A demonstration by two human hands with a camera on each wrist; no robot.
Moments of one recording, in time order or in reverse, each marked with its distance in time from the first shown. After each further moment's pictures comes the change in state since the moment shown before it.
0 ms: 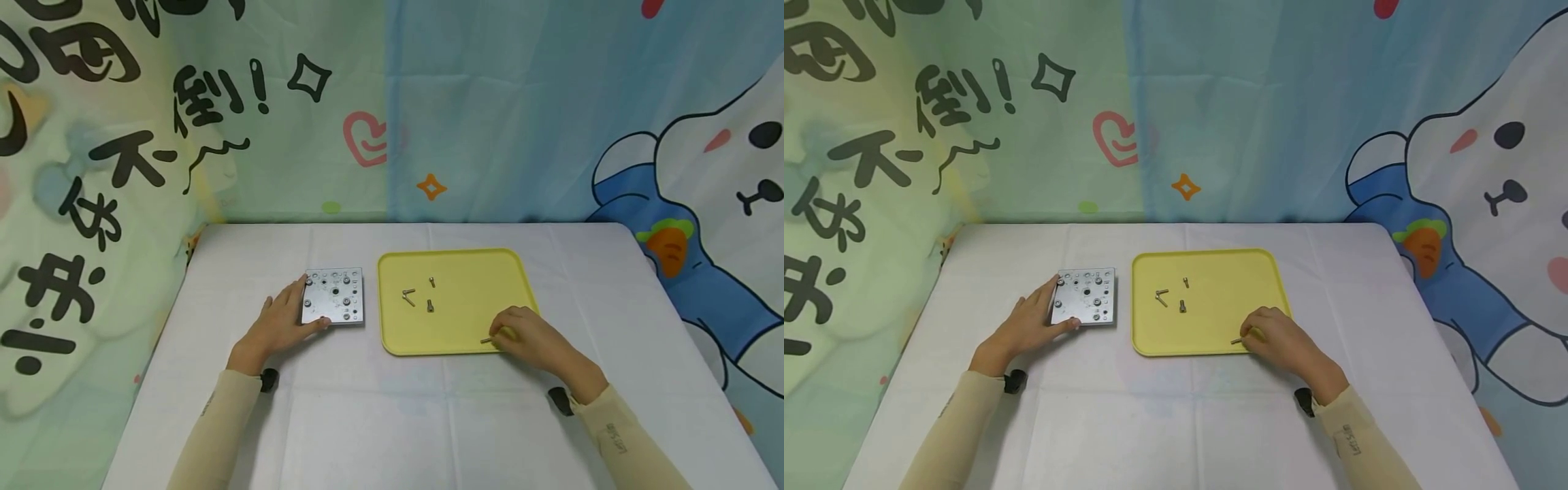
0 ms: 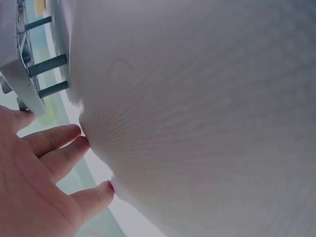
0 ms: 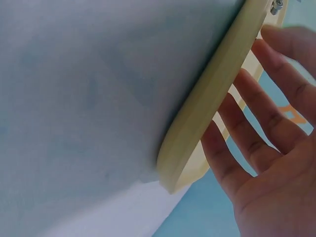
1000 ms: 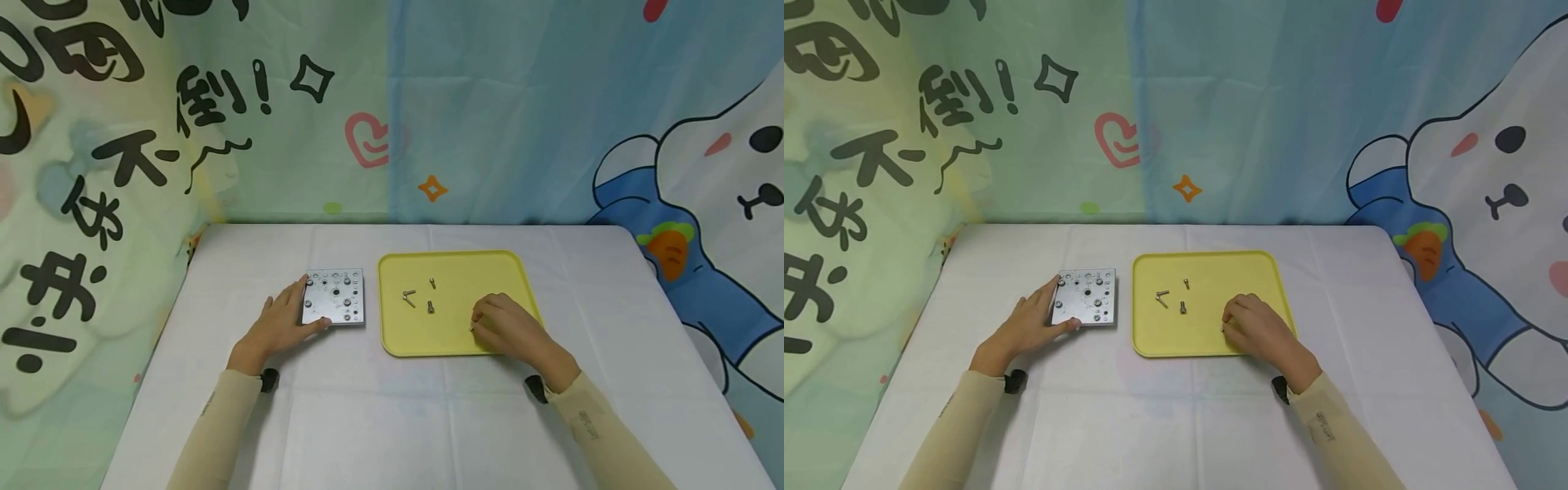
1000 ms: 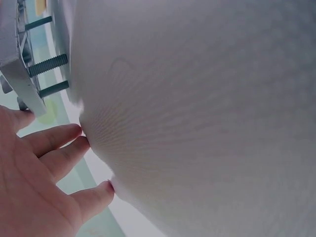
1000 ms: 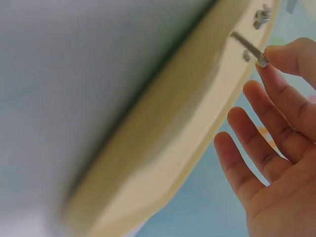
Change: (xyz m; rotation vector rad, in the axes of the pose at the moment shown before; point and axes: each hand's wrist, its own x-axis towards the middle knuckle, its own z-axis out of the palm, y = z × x) left_hand -0.001 0.003 -0.002 -0.013 -0.007 -0.002; right_hand 0.033 -0.022 0.008 -0.164 0.116 -0.112
